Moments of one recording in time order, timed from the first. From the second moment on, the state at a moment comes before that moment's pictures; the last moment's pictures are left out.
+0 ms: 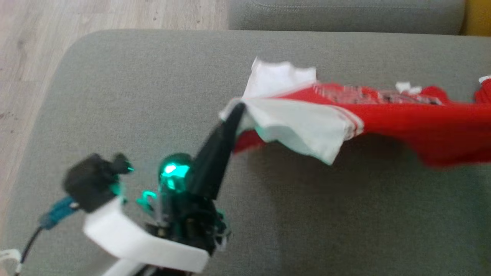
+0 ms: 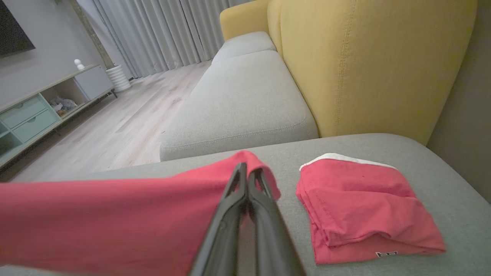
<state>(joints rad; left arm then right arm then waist) -0.38 0.40 -0.82 -0.49 -1.23 -0.08 -0.23 0.07 -0.58 -0.31 -0.09 0.82 0.12 0.32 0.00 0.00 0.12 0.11</state>
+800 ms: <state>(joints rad) -0.56 0.29 -0.72 -0.01 -1.25 -0.05 -0.23 -0.20 -0.62 0.03 0.19 0.92 0.12 0.30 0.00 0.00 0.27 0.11</state>
